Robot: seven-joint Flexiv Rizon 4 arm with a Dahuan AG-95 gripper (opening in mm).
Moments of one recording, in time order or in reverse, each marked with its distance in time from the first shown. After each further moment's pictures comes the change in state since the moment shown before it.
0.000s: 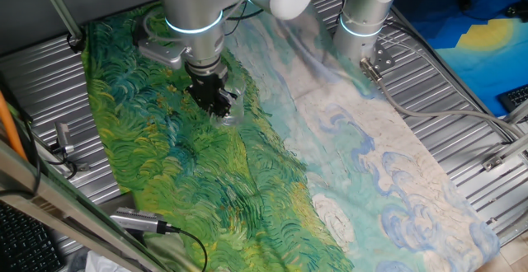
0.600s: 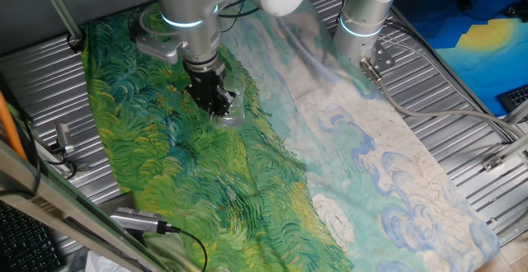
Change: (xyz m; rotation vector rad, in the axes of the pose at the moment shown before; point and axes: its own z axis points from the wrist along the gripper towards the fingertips) arm 0.000 -0.001 0.002 -0.057 -0.037 0.005
